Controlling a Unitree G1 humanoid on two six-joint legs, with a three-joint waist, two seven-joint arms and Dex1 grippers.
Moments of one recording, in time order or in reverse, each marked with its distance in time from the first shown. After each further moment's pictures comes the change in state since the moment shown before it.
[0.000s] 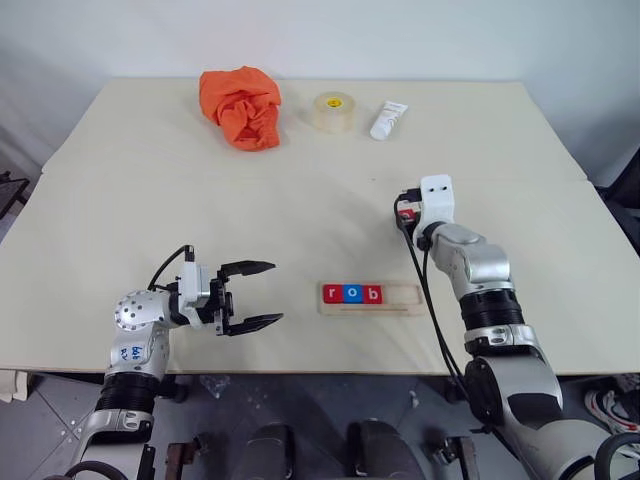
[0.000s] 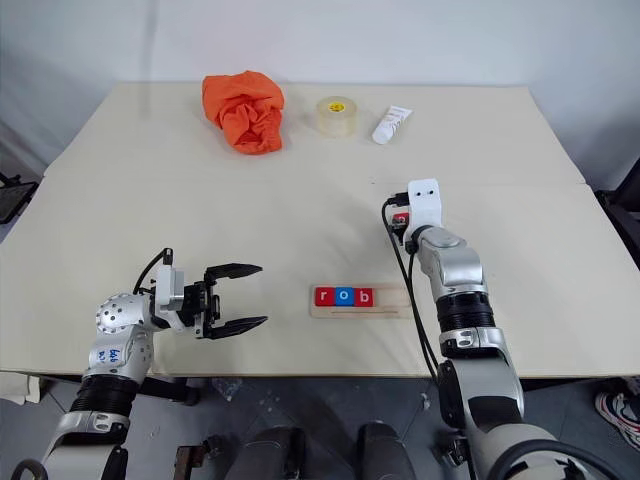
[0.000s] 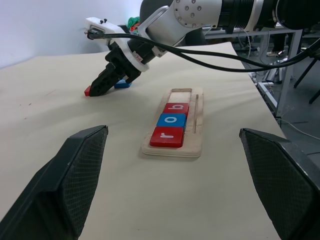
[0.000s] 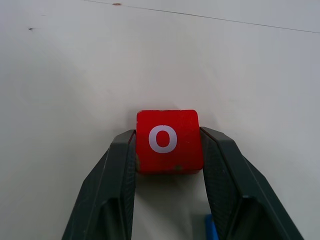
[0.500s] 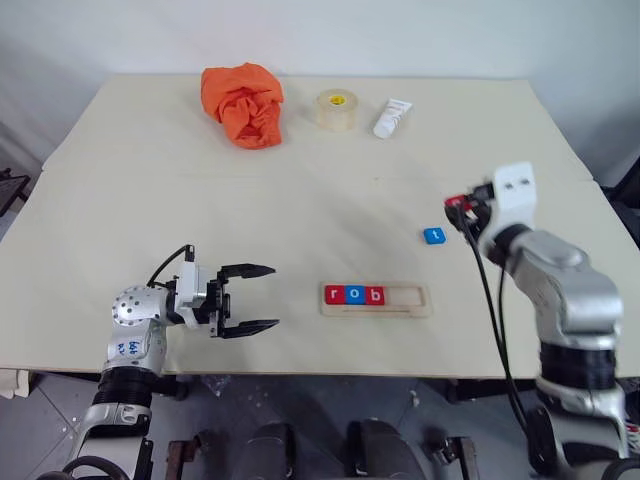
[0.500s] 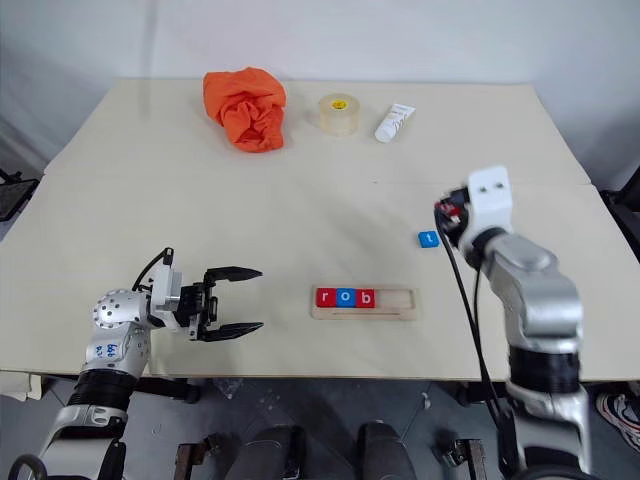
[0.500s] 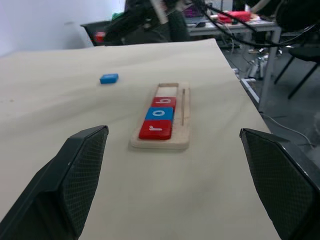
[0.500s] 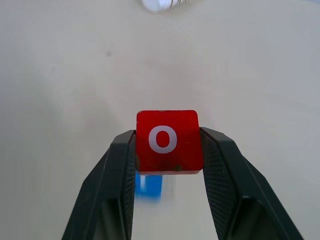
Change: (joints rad) left arm -0.045 0.019 0.000 0.053 -0.008 0.008 -0.113; right arm 0.511 -0.278 -0.140 -0.844 0.146 0.266 0.190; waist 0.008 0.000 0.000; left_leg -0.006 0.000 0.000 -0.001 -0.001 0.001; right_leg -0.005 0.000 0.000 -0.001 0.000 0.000
